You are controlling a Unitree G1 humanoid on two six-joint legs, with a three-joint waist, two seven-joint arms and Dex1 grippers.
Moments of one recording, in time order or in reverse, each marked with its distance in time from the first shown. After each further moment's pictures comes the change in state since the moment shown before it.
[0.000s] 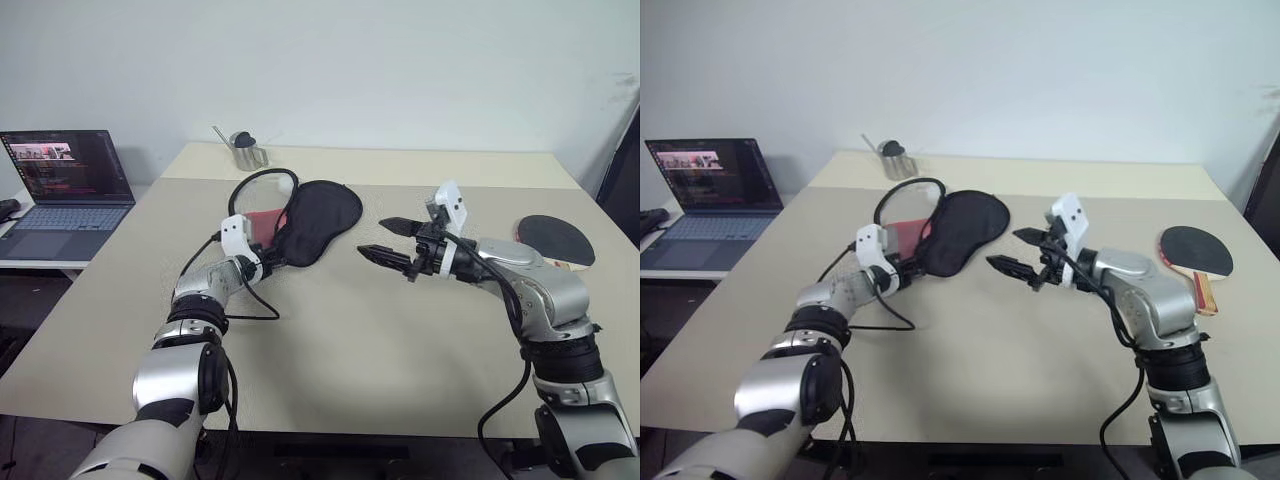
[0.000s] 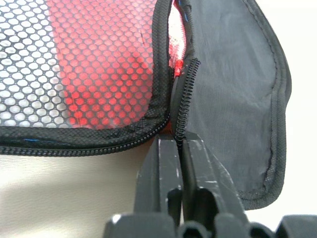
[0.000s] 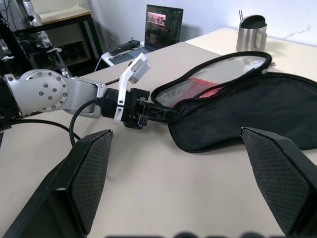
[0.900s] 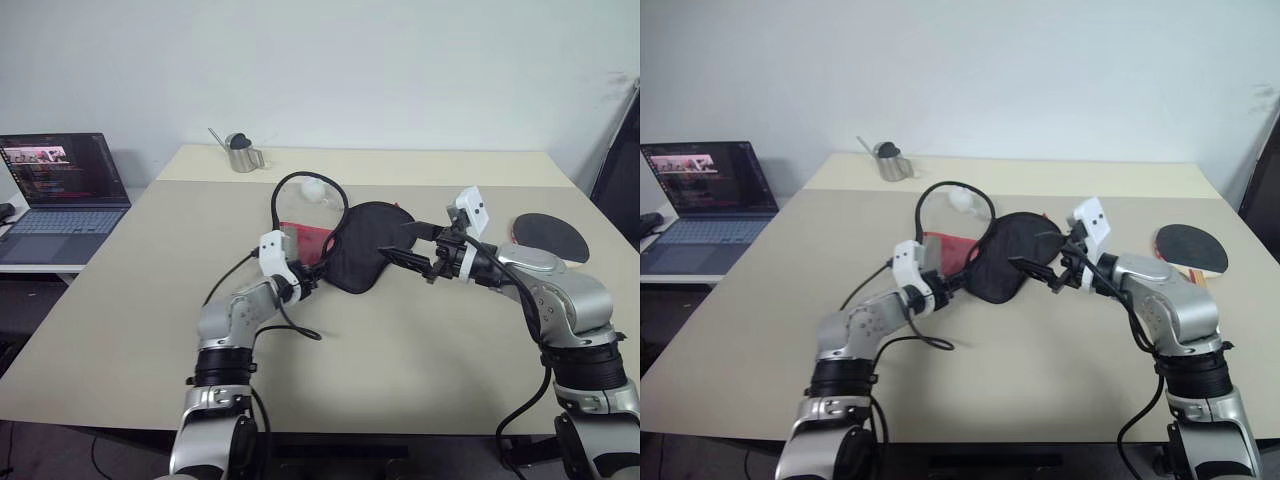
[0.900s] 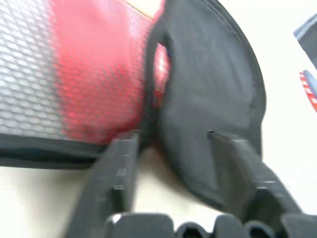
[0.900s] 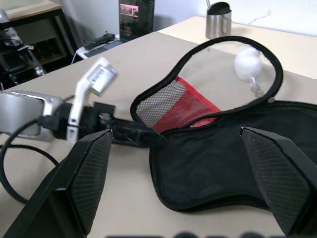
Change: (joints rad) left arm 0.371 -0.182 -0.060 -0.836 -0.144 0.374 0.151; right arm 0.055 -0.077 -0.038 -0.004 0.022 0.006 -0.034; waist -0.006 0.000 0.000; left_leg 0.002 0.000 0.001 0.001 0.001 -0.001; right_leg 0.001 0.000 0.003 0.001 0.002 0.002
